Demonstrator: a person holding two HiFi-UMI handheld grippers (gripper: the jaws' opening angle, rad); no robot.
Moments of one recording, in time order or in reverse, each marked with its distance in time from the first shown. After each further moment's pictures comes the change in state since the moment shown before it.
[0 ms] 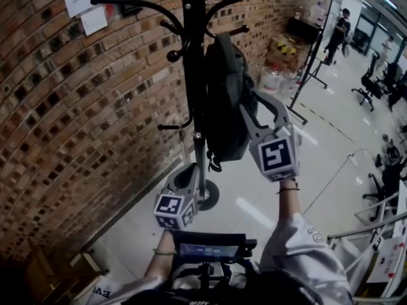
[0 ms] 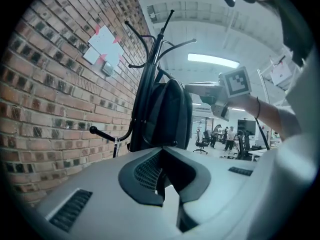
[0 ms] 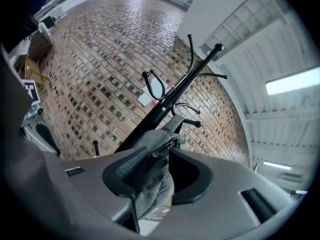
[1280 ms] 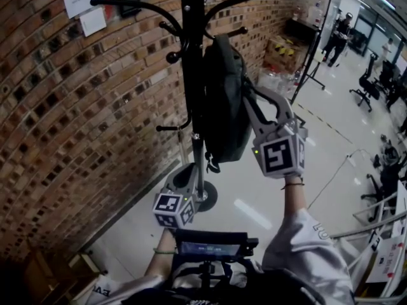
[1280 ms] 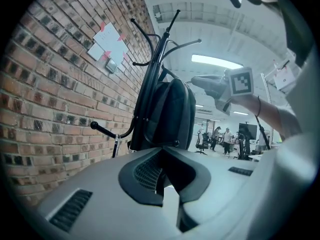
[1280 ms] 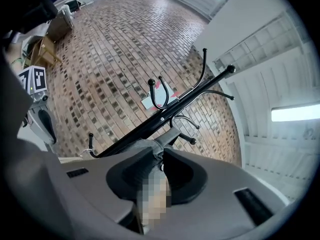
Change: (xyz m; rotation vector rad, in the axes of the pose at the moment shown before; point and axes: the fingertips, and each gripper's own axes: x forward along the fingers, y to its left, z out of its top) left arm 0.006 0.004 -0.004 -0.049 -0.006 0.006; right arm -0.004 -0.015 0.022 -0.243 -0.051 -0.011
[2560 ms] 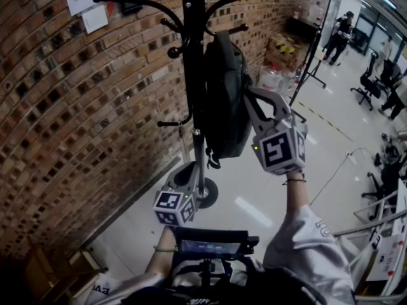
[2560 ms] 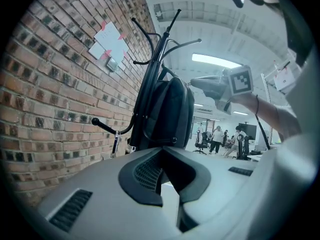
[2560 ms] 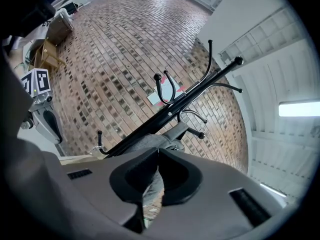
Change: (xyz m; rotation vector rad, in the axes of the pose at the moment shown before) left arm -0.008 -0.004 -0.007 -0.004 0.021 0.000; right arm -0.002 0.015 -0.006 0.006 0.058 0.087
